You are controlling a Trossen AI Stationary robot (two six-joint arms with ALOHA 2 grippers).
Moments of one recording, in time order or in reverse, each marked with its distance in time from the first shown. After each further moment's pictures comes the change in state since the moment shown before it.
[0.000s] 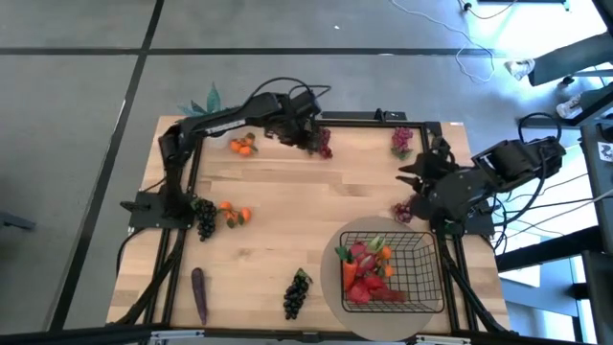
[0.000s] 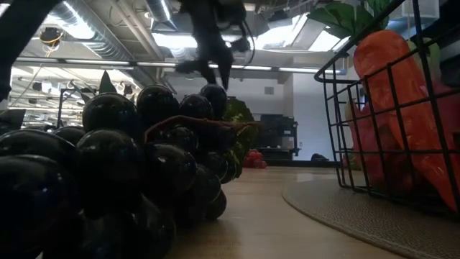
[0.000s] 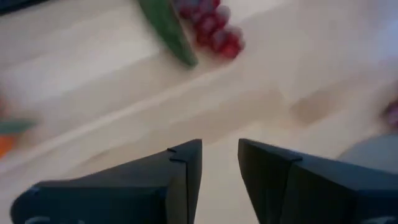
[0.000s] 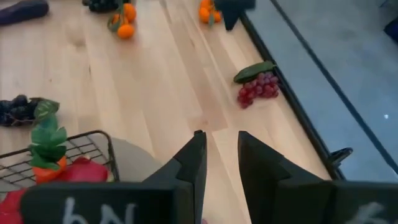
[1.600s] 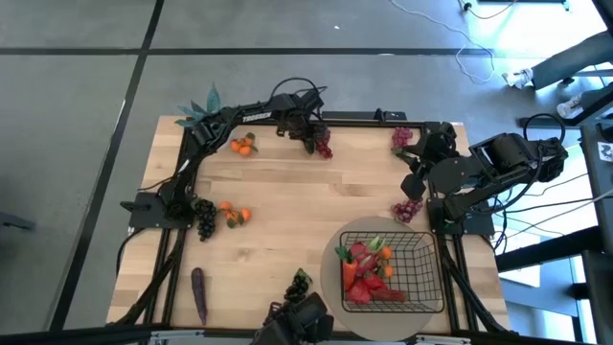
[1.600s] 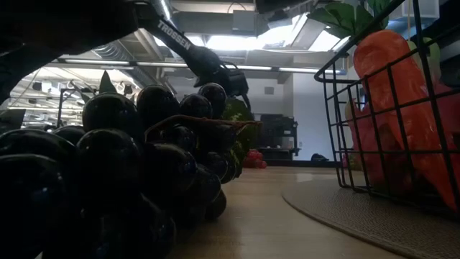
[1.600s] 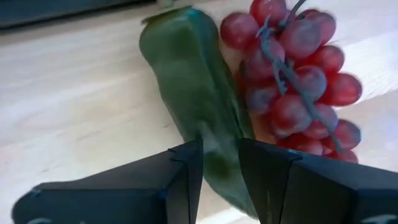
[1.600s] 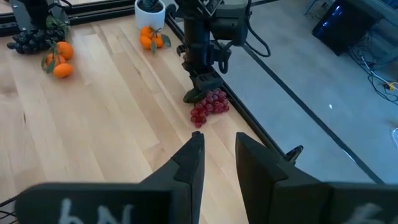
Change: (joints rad) left arm 0.203 0.352 0.001 0.278 0.101 0.021; right arm -0.115 -0.005 0.000 0.020 0.149 0.034
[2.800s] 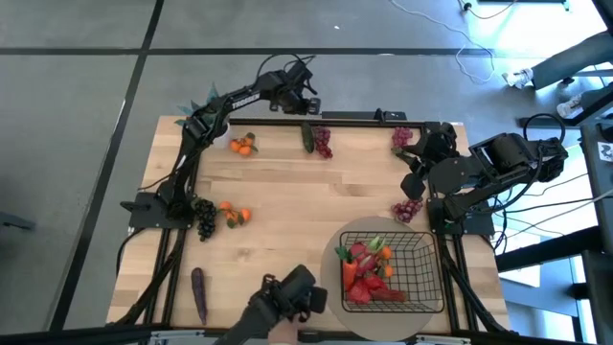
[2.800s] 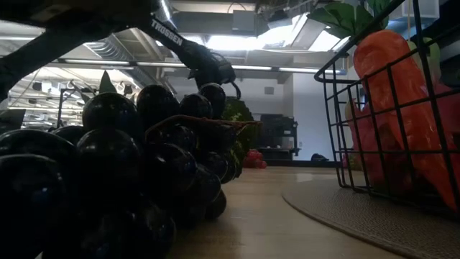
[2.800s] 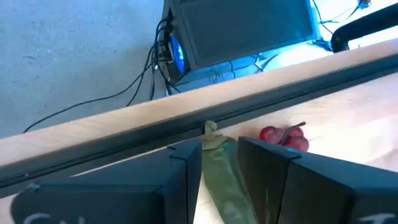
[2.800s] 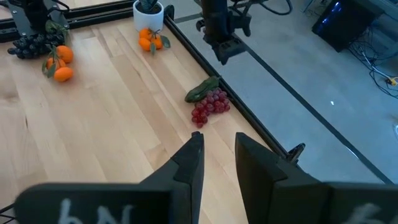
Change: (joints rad) left arm 0.126 -0.011 0.142 -0.015 -0.049 0.140; right arm 0.000 0.000 0.000 -0.001 0.001 0.026
